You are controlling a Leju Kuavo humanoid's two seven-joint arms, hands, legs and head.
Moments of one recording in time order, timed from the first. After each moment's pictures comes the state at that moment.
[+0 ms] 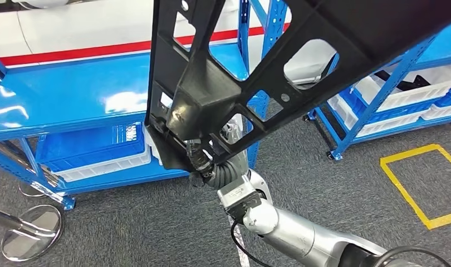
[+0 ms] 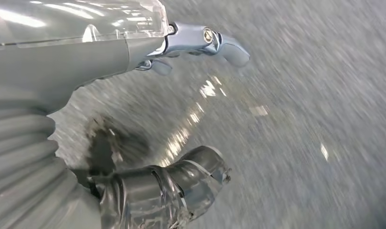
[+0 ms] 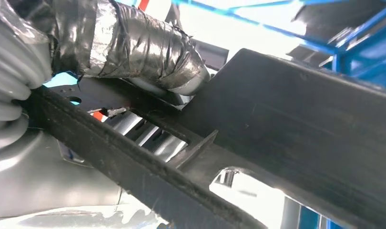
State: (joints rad) left arm -0.15 -0.08 -0.58 -0.24 0.98 0.38 -0.50; right arm -0.35 -0.14 0.75 -1.93 0.00 -0.55 -0.50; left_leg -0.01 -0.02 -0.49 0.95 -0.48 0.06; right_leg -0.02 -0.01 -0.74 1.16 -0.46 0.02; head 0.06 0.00
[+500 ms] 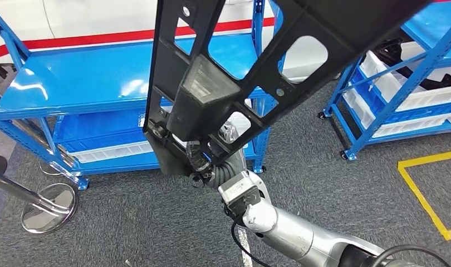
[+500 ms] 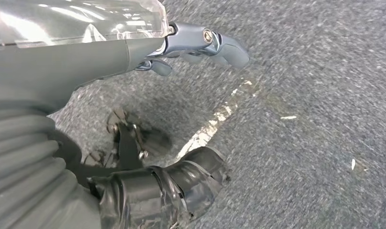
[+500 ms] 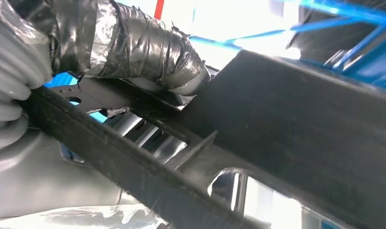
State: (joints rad) left arm -0.12 -0.07 -0.58 -0.24 0.98 0.35 -0.49; right arm -0.33 -0.14 0.74 -1.90 -0.06 -0.48 -0.53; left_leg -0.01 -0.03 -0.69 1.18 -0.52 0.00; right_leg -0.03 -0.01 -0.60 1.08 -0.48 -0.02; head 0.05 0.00
